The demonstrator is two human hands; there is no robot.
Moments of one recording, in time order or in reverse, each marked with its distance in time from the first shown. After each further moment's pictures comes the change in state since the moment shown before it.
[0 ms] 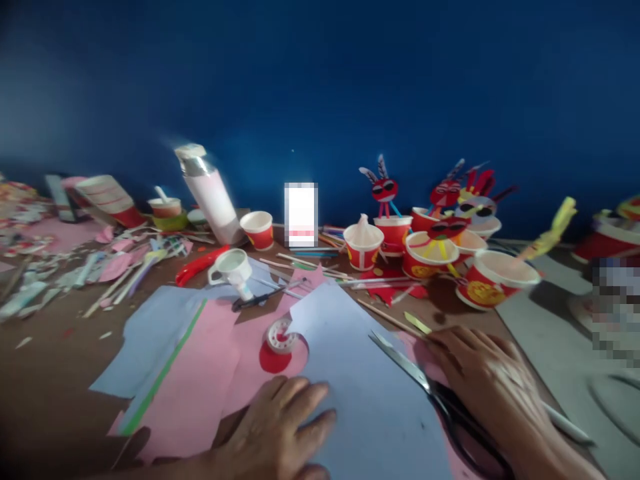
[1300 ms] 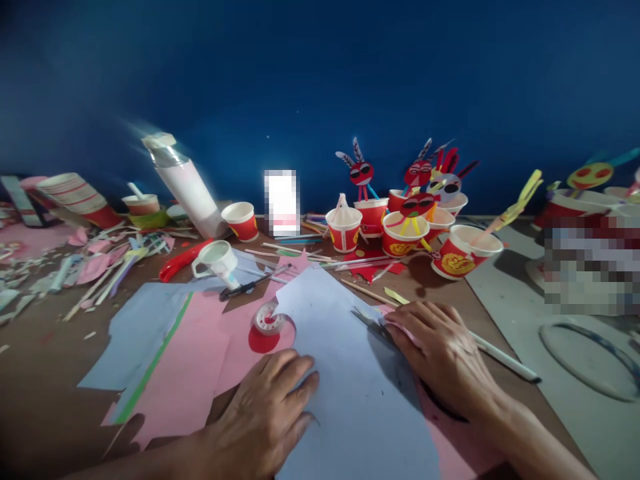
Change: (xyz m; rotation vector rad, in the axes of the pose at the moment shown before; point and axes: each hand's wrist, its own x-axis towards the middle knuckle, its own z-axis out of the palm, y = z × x) left_hand 0.006 0.010 -0.019 -0.108 -0.160 -0.101; right_hand 0.002 -0.035 -0.032 0.179 -0.022 -0.129
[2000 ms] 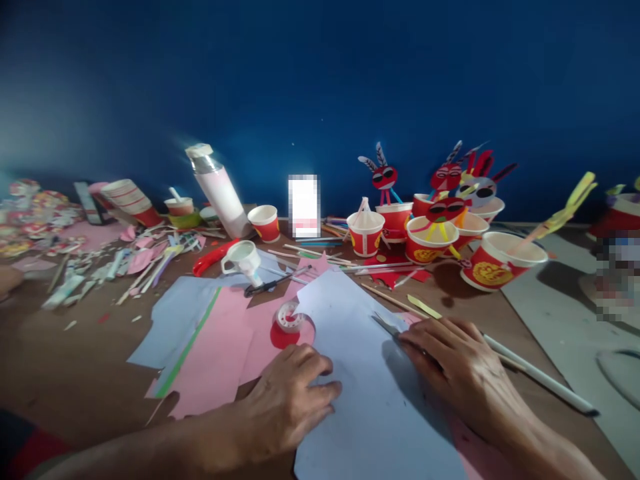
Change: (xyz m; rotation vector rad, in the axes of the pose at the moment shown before) left_hand 0.003 -0.007 -0.003 -0.029 0.008 0.043; right_hand -0.005 0.002 0.008 0.077 0.041 -0.147
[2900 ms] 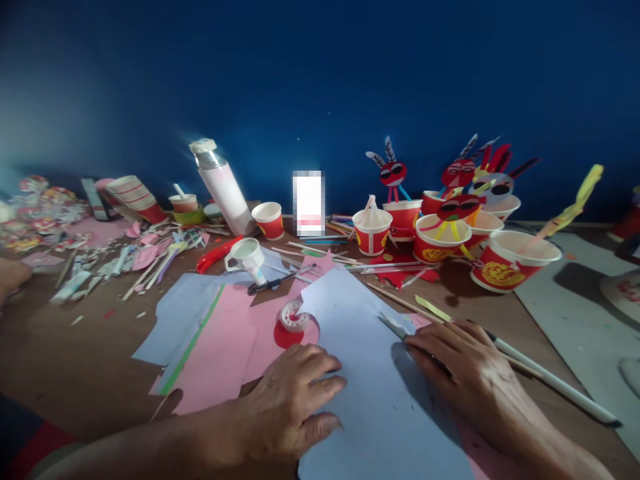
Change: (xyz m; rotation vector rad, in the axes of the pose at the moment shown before) left_hand 0.000 -0.003 -0.002 -0.102 -0.006 -0.003; right_hand -0.004 0.004 0.007 0.013 -0.026 -0.001
